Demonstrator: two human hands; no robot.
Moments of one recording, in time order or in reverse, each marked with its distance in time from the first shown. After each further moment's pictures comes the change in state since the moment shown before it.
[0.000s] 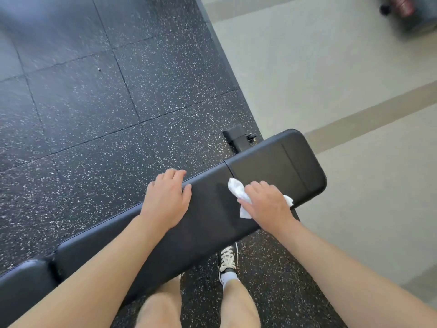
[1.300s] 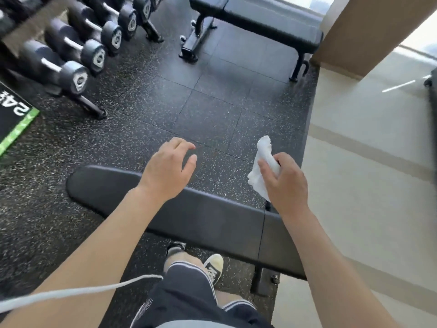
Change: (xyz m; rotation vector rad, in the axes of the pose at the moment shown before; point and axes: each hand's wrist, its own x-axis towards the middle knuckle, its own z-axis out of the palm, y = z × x) left_hand -0.318 -0.043 -0.239 -0.379 0.710 -0.354; right_hand 0.097 -0.156 -0.376 0.567 0.142 -0.114
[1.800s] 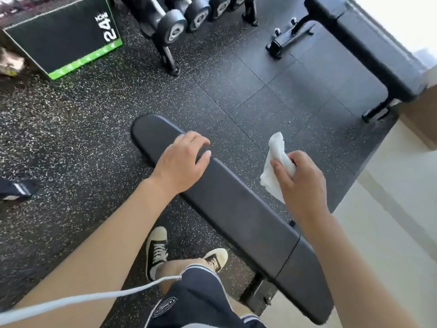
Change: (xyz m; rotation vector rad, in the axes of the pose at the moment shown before) left_hand -0.122 -0.180 -0.026 -0.095 0.163 -0.286; right_hand -0.030 -0.151 0.123 -0.079 -0.312 -0.344
